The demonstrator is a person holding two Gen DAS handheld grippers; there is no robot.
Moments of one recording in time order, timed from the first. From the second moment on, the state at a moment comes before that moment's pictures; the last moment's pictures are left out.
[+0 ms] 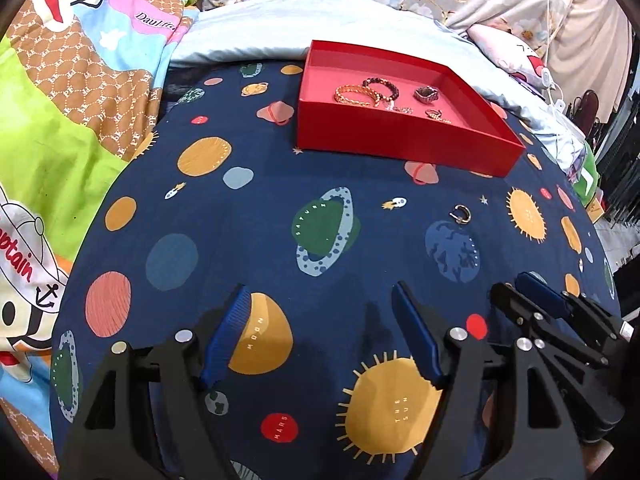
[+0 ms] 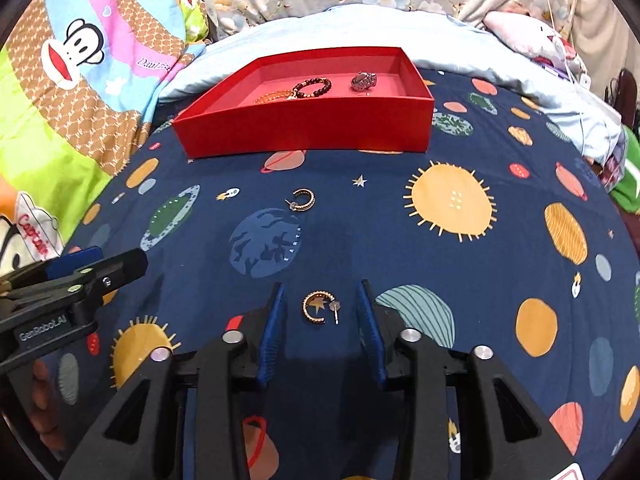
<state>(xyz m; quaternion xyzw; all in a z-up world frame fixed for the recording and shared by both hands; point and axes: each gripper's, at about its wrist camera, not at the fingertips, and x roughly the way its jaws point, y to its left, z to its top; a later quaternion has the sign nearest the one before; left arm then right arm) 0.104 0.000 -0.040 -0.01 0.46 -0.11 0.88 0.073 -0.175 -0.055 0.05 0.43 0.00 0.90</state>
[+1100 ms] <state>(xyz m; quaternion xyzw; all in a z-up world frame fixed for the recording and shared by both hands) 0.157 -0.121 -0.054 0.04 0.45 -0.17 0.88 0.048 -0.240 -0.035 0.13 0.41 -0.03 0.90</state>
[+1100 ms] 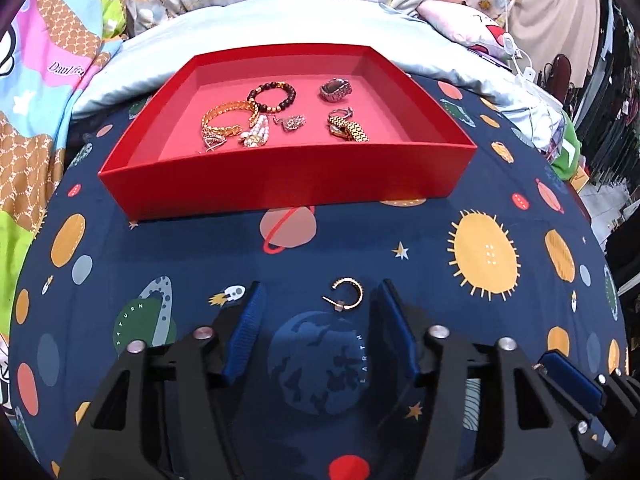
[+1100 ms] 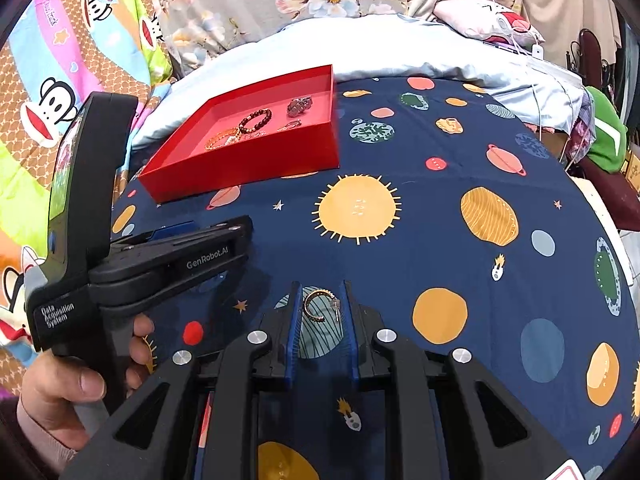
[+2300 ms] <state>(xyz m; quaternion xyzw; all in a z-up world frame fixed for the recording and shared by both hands) 0.141 -0.023 0.013 -0.04 0.40 -0.16 0.90 0.068 -0.226 0.012 0.13 0.37 0.02 0.92</state>
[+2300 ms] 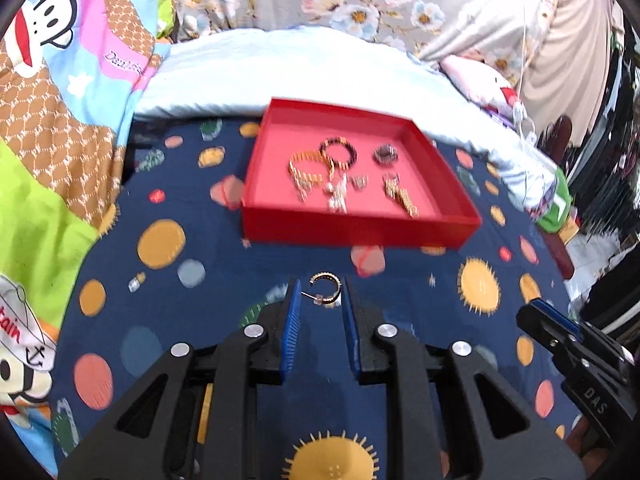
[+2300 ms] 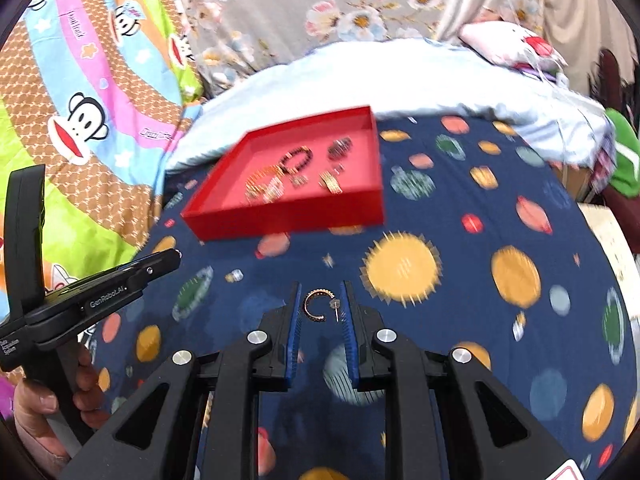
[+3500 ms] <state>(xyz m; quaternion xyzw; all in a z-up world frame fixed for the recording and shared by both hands) 0.294 -0.084 -0.011 0.02 0.40 -0.12 0.91 0.275 -0.223 0.000 0.12 0.37 0.05 0.92</state>
